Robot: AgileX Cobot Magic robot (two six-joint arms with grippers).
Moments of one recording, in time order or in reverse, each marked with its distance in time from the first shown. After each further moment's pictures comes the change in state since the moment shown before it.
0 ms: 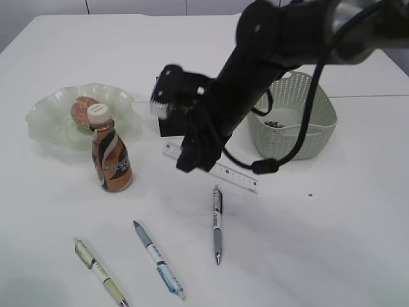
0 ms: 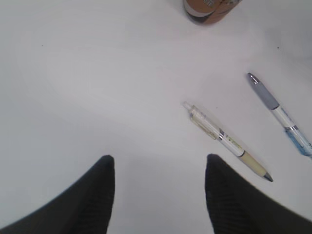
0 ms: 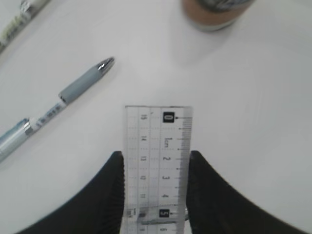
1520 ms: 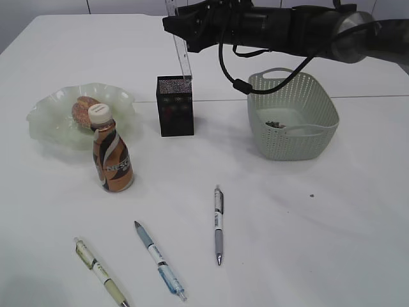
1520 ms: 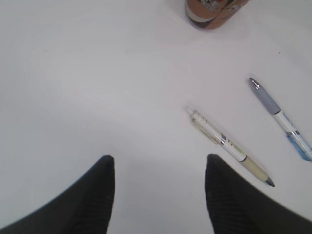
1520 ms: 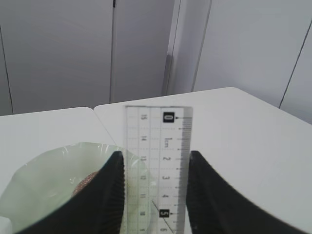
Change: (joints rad) left arm 0.000 0.000 0.000 0.000 -0.016 0.000; right arm -0.274 0.314 -0.433 1.353 -0.103 -0.919
